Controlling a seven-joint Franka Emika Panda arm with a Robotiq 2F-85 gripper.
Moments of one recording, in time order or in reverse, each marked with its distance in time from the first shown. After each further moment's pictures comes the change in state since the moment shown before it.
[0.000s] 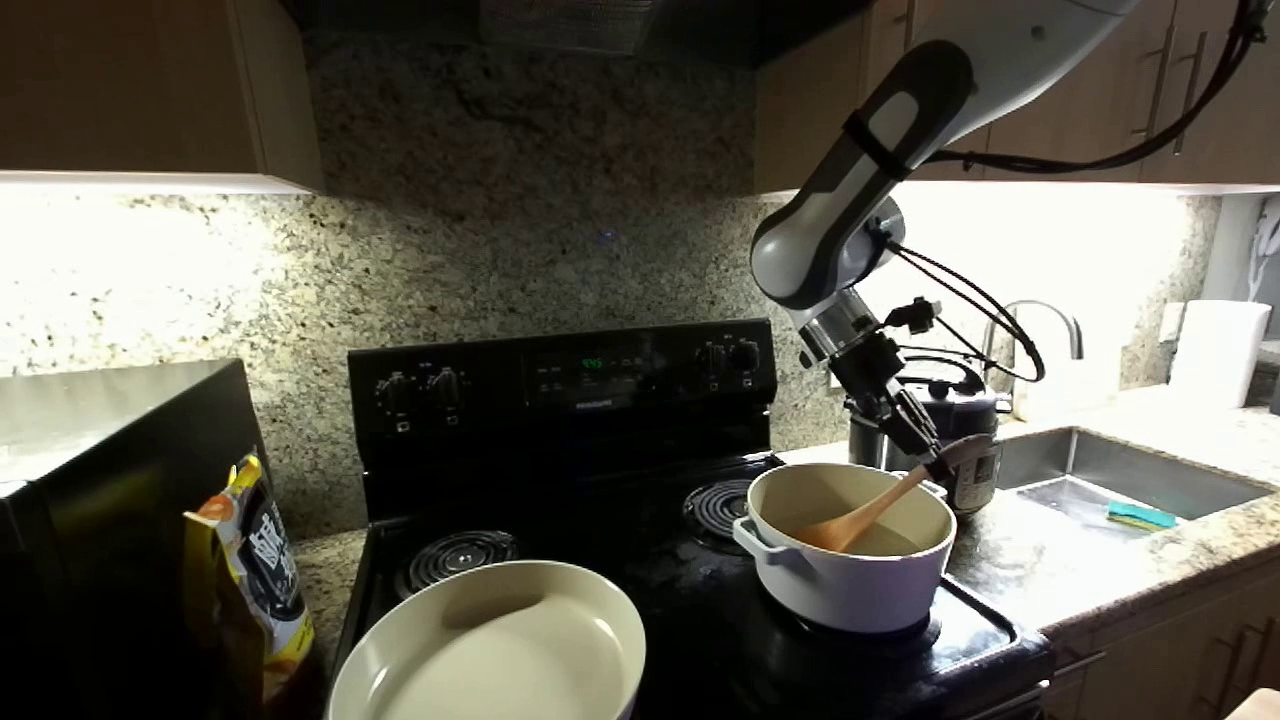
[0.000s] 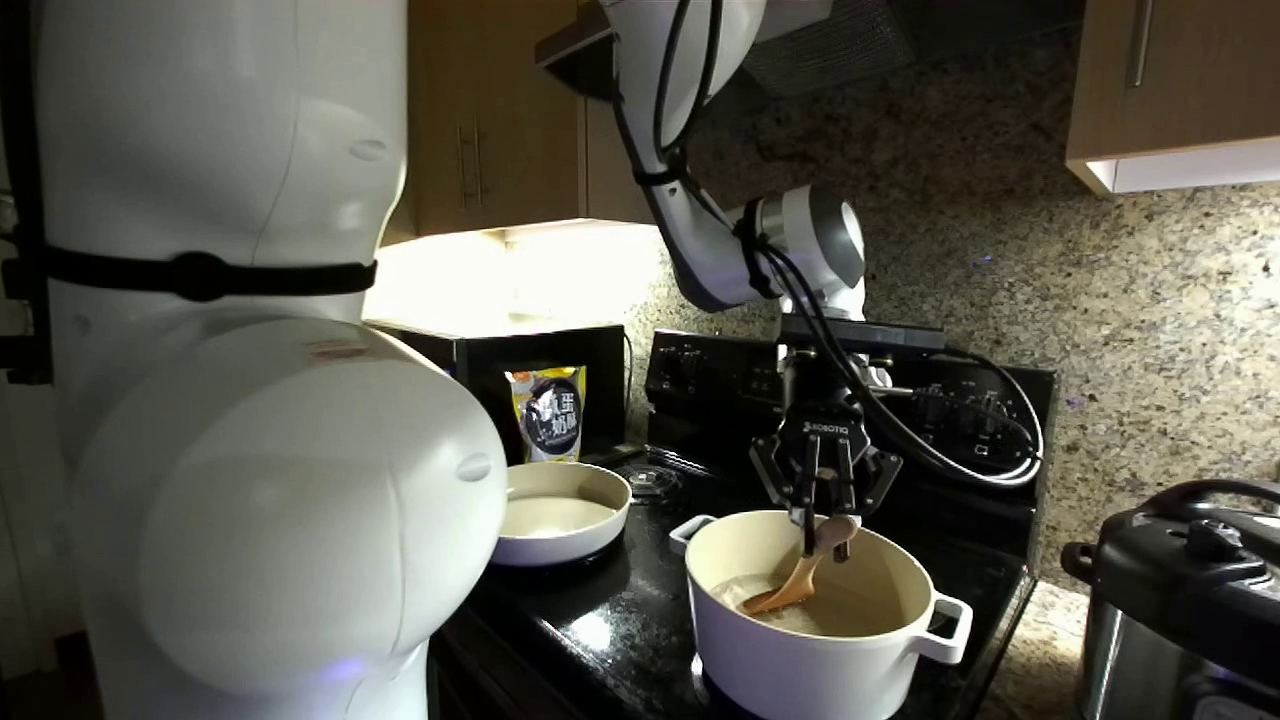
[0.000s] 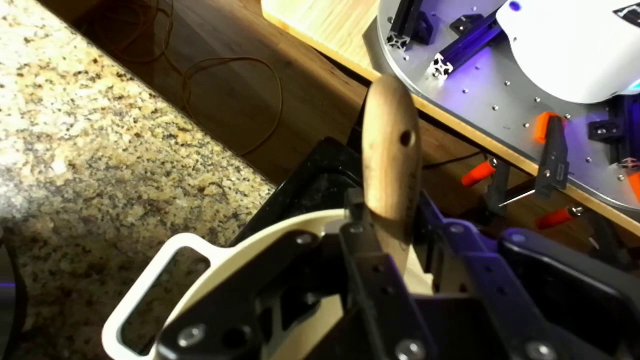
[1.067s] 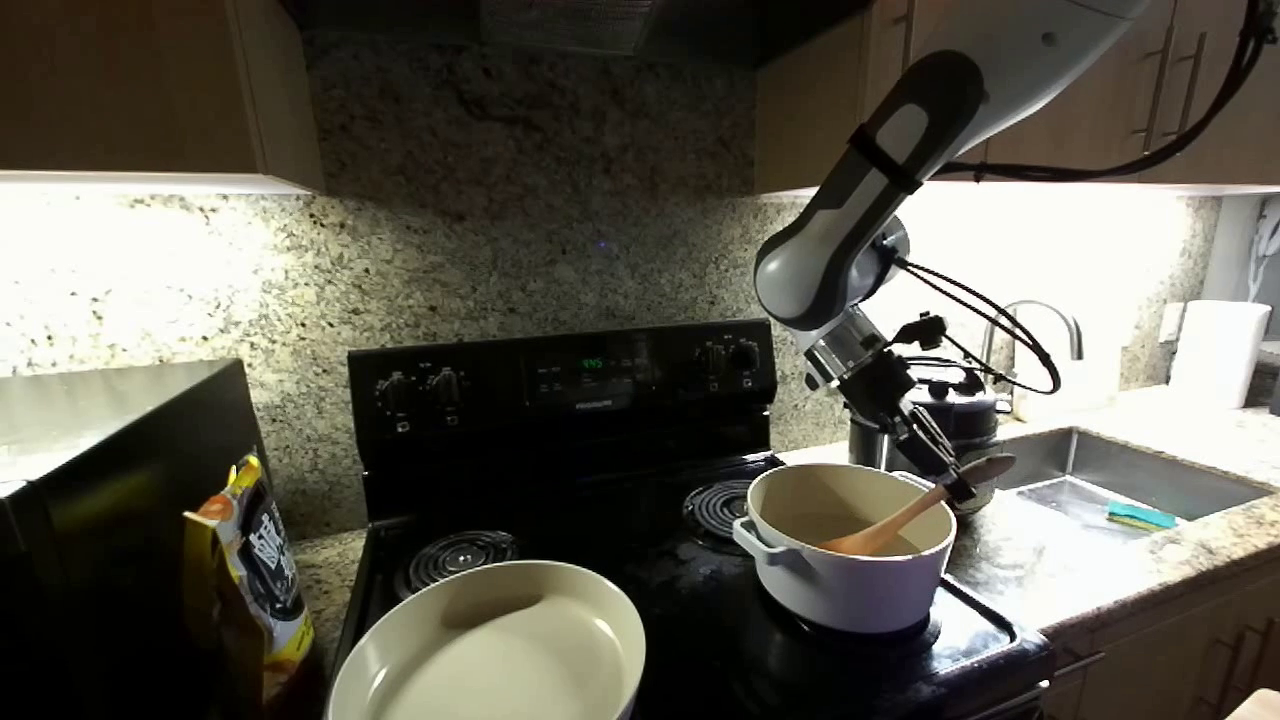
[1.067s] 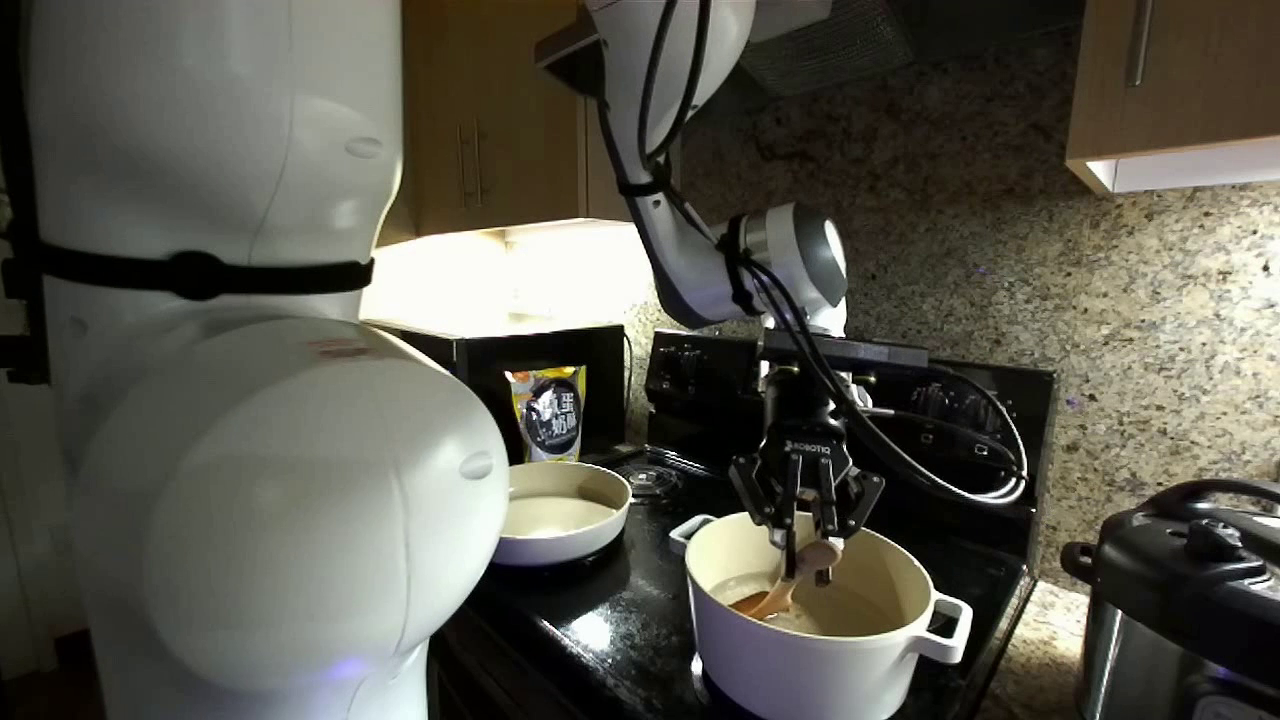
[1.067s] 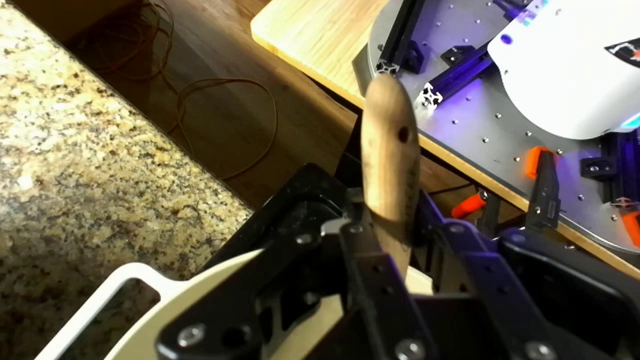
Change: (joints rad) arm 0.012 -0.012 0.016 -0.068 -0.024 -0.006 -0.002
